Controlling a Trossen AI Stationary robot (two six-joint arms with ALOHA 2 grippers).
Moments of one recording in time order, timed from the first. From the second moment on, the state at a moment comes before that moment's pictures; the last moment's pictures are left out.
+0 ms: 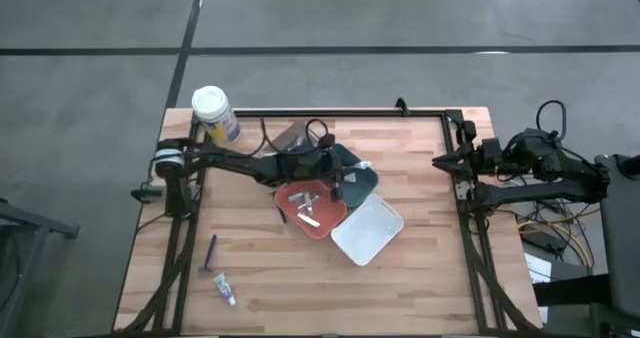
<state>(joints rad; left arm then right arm) 0.13 1.81 1.07 0.61 -0.07 0.19 0.00 0.40 0.78 -0.39 0.00 0.00</state>
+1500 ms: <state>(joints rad) -0.07 1.53 1.09 -0.11 -0.17 -0.03 0.00 0.40 0.78 -0.39 0.00 0.00</state>
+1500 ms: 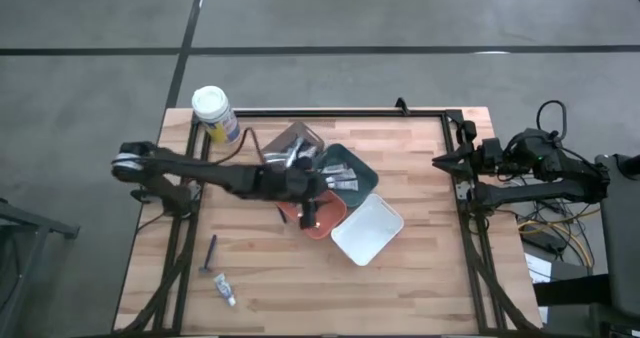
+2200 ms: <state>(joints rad) -0.23 0.86 0.39 -0.19 -0.47 -0.26 0.00 0.40 0.78 -0.39 0.00 0.00</state>
